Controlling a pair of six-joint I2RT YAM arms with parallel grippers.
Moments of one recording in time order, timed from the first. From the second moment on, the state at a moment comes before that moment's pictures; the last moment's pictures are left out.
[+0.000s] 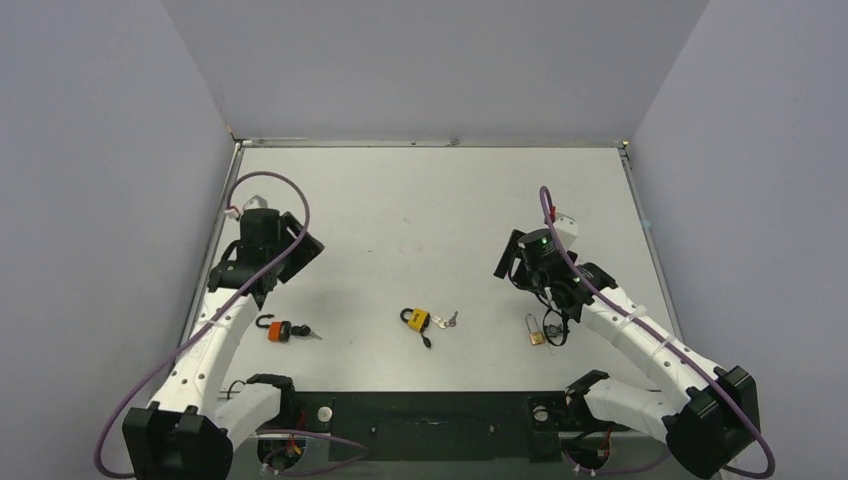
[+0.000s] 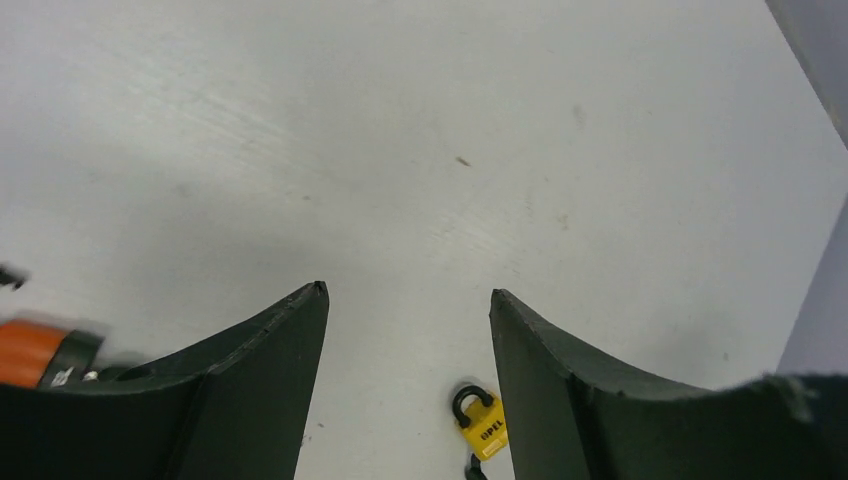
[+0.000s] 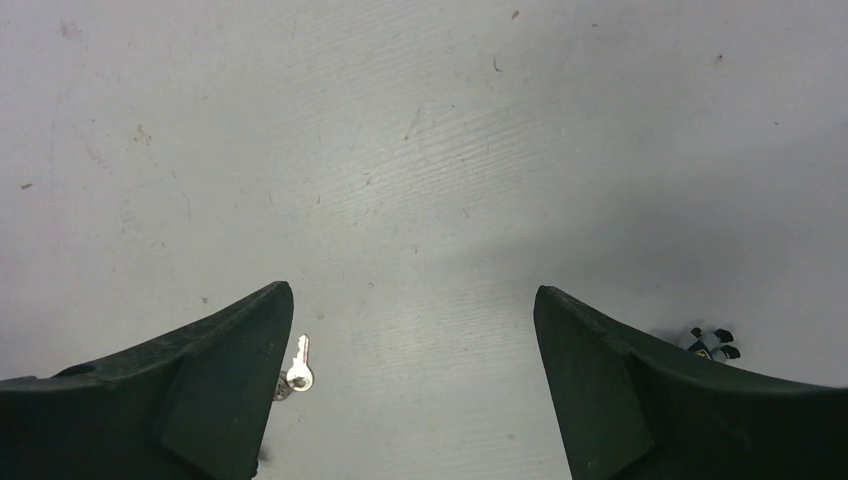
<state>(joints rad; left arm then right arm) -0.19 1.05 0.89 -0.54 -0.04 -0.78 0.54 1.06 0.80 -0.62 0.35 0.78</state>
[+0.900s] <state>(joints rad) 0.15 0.95 0.55 -0.84 -0.25 -1.10 0.50 1.18 0.79 -0.50 0.19 0.64</state>
